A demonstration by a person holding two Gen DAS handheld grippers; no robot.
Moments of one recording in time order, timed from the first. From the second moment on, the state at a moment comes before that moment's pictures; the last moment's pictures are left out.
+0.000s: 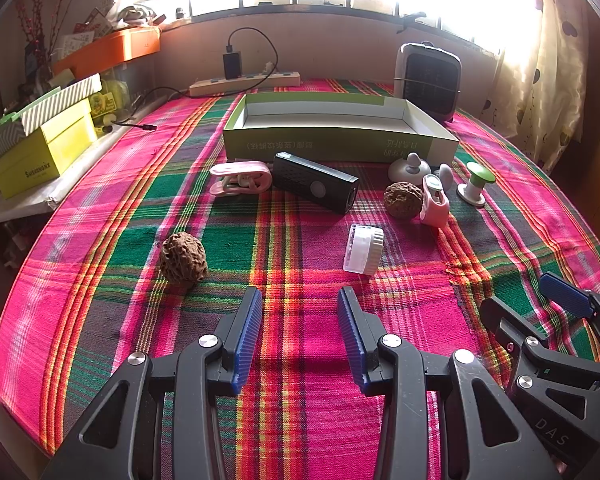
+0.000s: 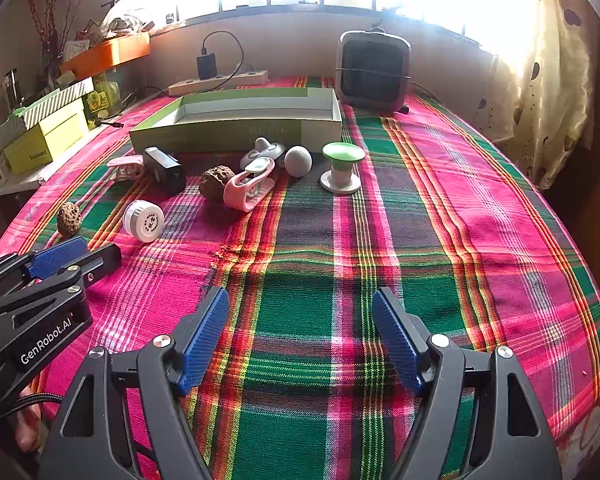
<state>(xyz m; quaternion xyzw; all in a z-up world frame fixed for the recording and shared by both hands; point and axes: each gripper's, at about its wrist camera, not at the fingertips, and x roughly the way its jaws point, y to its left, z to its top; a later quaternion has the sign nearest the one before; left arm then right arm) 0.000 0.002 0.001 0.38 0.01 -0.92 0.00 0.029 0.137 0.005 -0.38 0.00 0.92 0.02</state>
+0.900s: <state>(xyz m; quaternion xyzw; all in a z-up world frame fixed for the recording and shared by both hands) -0.002 -0.038 0.011 0.39 0.03 -0.92 -0.02 0.017 0.168 0.012 -0.39 0.03 0.92 -0.01</state>
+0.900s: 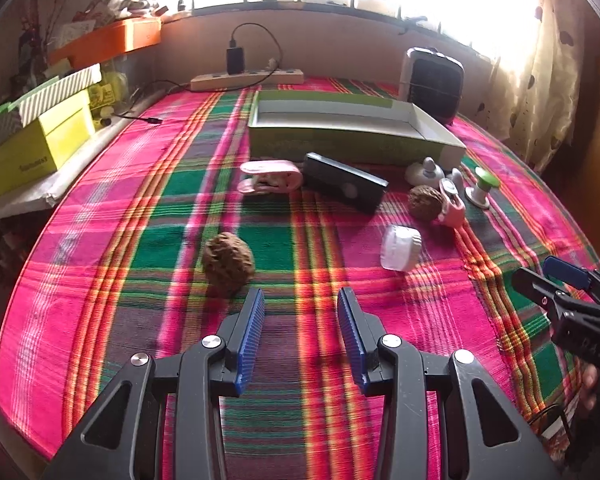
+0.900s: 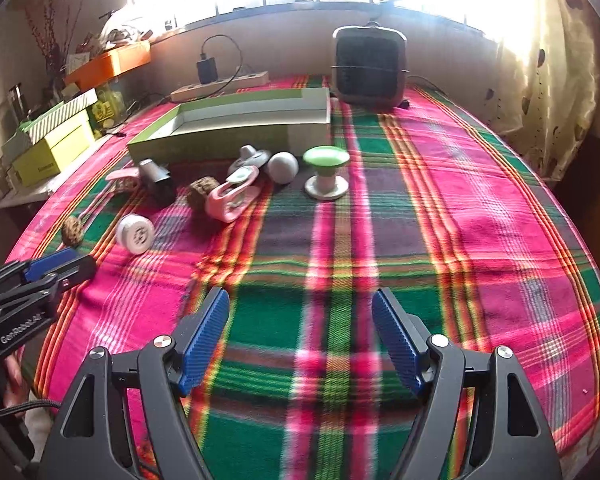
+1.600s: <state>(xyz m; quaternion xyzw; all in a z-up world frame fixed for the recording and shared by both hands) -0.017 -0.081 0.005 0.40 0.06 -0.92 -0.02 -0.048 0.198 0.015 -0.44 0.01 0.90 -0.01</state>
